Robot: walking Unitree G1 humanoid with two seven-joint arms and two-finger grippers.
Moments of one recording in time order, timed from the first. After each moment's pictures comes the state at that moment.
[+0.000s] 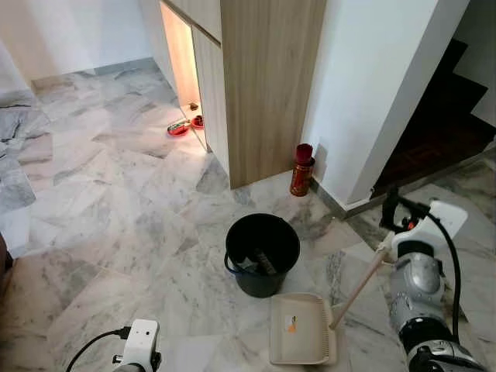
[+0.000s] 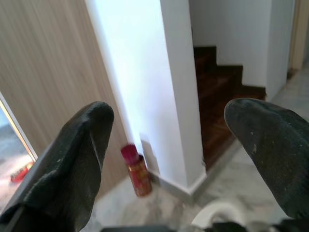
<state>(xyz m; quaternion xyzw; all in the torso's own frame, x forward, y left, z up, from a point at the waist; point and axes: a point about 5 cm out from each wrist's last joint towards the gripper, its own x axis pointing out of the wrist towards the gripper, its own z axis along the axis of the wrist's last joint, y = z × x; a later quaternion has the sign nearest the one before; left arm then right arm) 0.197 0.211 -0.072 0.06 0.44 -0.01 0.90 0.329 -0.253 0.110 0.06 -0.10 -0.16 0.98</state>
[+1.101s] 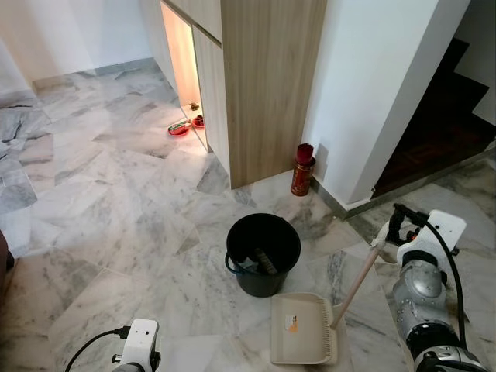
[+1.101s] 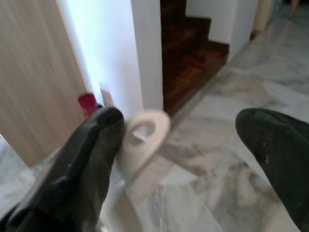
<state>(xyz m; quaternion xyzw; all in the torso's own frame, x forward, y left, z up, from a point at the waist) 0.198 0.213 -0.071 0.06 0.44 -0.02 0.90 0.312 -0.269 0.068 0.02 0.05 -0.25 0.97</state>
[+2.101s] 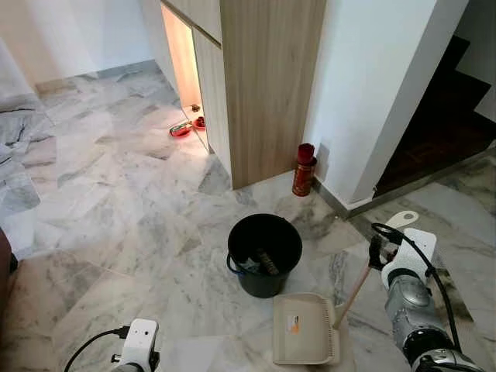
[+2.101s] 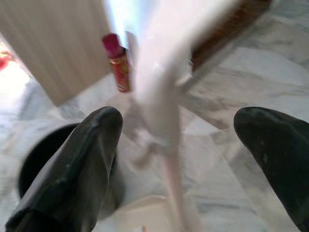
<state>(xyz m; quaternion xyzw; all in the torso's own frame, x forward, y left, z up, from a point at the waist) 0.198 0.214 -0.071 0.07 0.43 -0.02 0.90 0.308 -0.247 0.038 0.04 0.15 -0.16 0.98</state>
